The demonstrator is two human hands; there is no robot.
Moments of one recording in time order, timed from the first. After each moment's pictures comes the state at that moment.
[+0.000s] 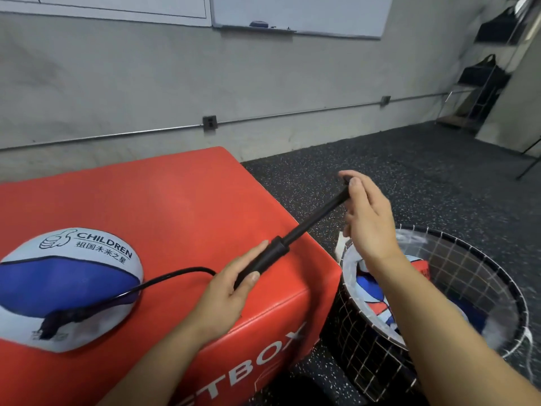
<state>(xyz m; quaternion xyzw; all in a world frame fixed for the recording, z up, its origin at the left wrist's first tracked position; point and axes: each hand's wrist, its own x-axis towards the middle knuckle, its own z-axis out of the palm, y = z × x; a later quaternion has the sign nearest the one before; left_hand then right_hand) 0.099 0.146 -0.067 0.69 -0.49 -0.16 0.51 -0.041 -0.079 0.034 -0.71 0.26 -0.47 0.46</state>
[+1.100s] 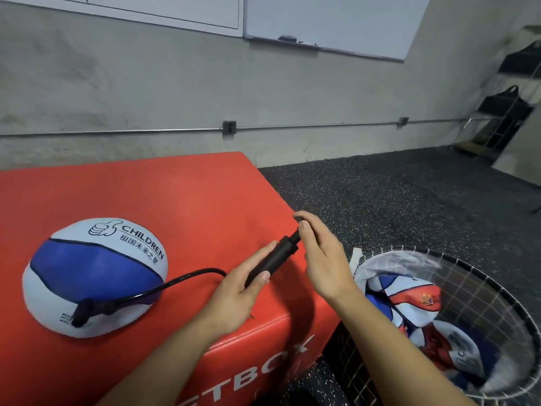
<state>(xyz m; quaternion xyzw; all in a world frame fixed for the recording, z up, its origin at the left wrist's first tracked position) 0.108 0.143 -0.068 0.67 -0.45 -0.17 0.56 0.004 -0.013 -0.001 -0.81 0.20 -0.34 0.43</state>
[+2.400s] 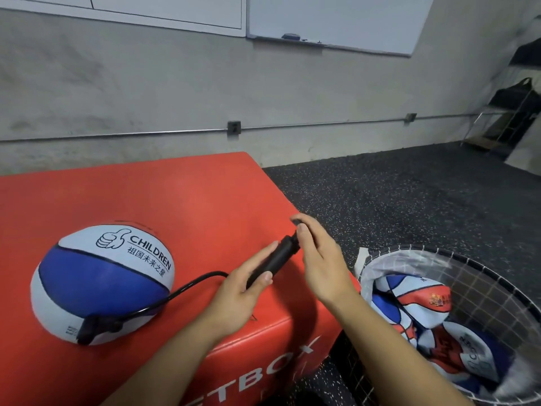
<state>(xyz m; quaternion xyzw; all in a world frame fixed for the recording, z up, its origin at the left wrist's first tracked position) 0.111 0.144 -0.070 0.67 -0.44 -0.19 0.58 0.007 -0.006 -0.006 -0.81 0.18 -0.34 0.44</state>
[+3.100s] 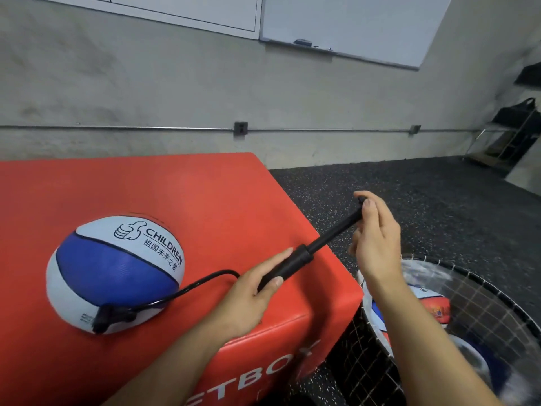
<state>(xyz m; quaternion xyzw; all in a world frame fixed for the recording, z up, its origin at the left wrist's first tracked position) 0.106 0.145 -0.069 0.68 -0.46 -0.18 0.54 -0.007 -0.050 0.033 -0.71 0.24 -0.48 0.46</state>
